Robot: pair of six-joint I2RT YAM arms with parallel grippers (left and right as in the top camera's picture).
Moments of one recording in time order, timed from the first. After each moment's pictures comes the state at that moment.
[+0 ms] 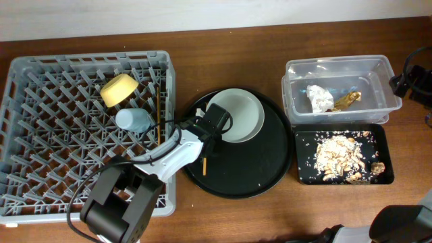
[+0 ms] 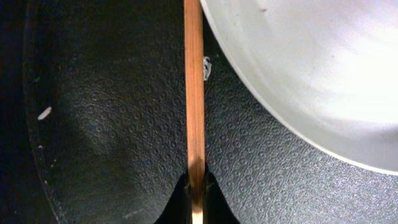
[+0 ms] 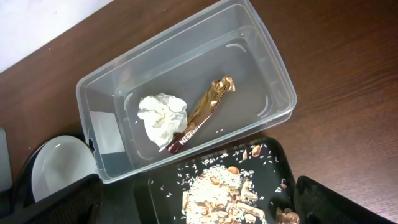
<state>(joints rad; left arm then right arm) -0.63 1.88 1.13 -0.57 -0.13 -0.50 -0.67 1.59 1.76 -1.22 -0.39 -0.11</state>
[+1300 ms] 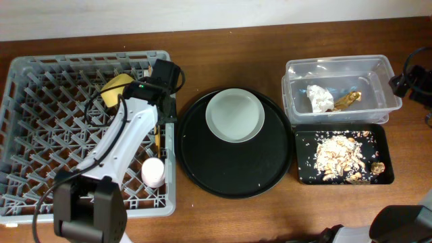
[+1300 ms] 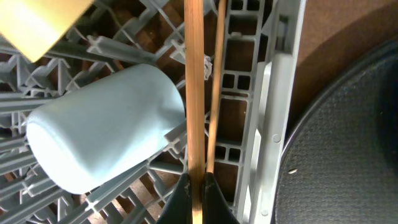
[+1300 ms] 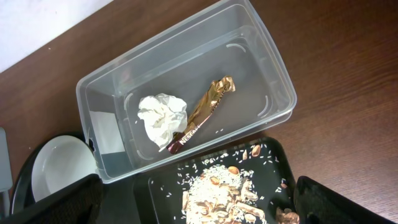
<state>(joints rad) -0.32 1.80 1.44 -0.96 -0.32 -0.34 -0.67 1.59 1.76 -1.22 -0.39 -0.11</state>
